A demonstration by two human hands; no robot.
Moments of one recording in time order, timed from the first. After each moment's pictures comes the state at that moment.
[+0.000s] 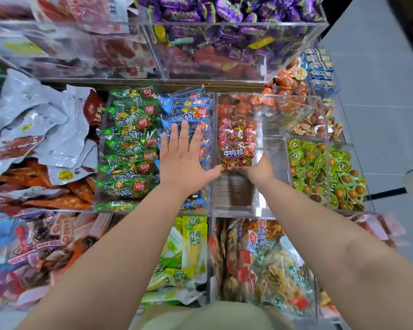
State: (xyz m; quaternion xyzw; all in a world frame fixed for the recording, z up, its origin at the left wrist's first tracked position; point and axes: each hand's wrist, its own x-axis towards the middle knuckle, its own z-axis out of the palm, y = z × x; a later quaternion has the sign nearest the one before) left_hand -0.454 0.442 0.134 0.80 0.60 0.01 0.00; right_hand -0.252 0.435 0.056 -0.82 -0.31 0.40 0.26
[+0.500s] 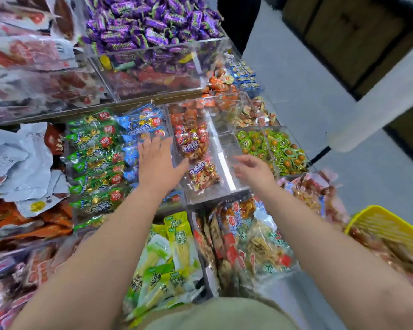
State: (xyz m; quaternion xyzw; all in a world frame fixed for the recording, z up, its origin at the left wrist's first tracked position) left_hand -0.450 0.423 0.166 0.83 0.53 0.12 0.14; right_hand -0.250 0.308 0.160 -0.76 -0.24 0.41 0.44
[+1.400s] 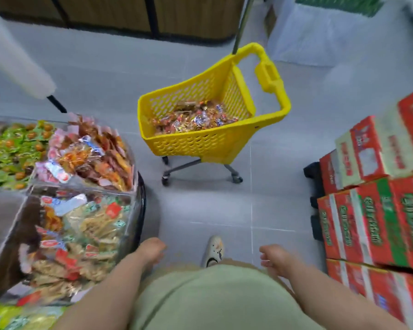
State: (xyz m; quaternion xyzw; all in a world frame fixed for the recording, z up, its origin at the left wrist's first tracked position) left_hand -0.354 0.053 0.008 0.78 0.22 -0.49 0.33; right_hand -0.416 -0.269 0.025 -0.65 0.50 0.37 0.44
